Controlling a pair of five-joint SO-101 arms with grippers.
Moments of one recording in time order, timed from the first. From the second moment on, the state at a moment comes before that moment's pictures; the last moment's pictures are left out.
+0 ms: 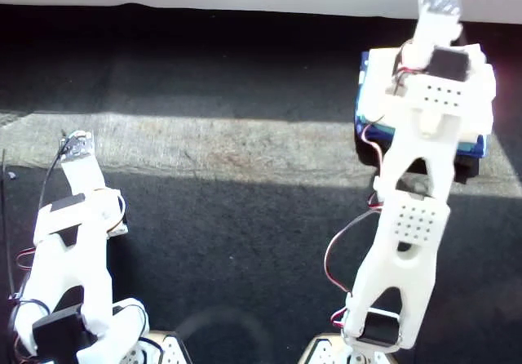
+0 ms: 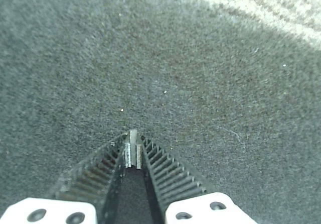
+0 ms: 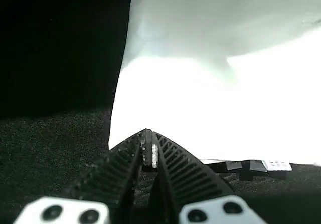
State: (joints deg) left arm -27.3 -19.9 61.5 37.3 -4.8; right arm 7.1 46.7 -83.4 100.4 5.8
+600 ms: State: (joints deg) left arm -27.3 -19.9 61.5 37.3 -4.8; right arm -7.5 -19.3 -18.2 99.3 5.8
